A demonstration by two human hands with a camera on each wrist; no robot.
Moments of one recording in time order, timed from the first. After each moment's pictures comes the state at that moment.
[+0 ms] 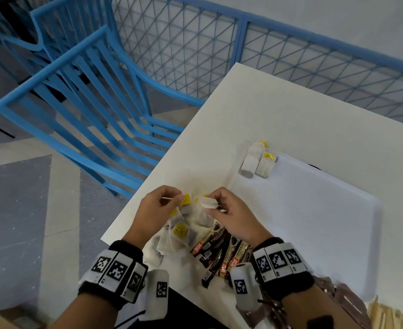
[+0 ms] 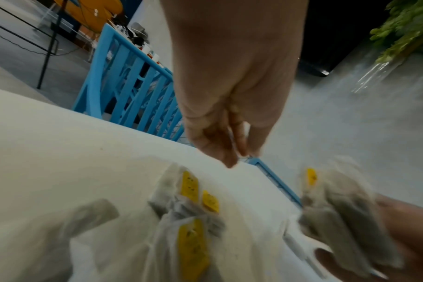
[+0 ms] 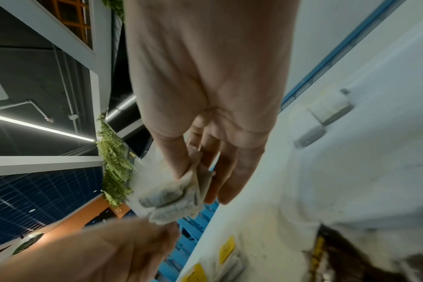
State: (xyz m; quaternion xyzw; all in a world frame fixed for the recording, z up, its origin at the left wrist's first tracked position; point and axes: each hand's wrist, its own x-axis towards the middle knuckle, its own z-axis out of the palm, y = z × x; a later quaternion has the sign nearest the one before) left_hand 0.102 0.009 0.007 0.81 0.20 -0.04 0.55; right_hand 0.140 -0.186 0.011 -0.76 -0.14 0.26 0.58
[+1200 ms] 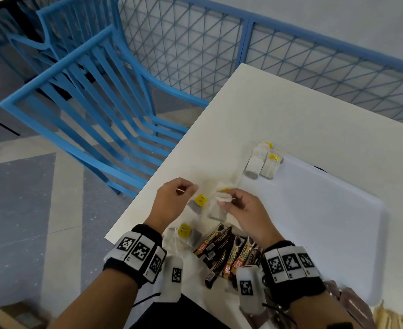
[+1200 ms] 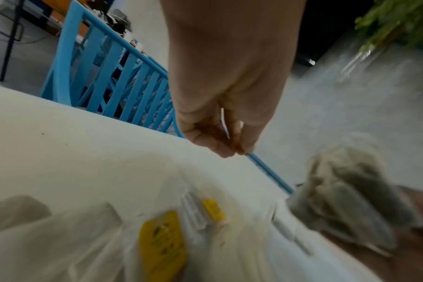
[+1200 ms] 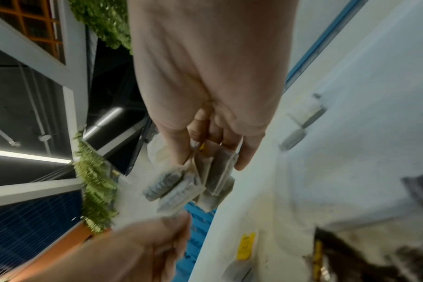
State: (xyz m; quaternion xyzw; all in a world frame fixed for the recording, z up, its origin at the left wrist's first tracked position) left_hand 0.128 -0.007 0.006 0.83 0.19 -0.02 0.51; right_hand 0.145 -0.194 0.010 -0.75 -0.06 0.22 0.62
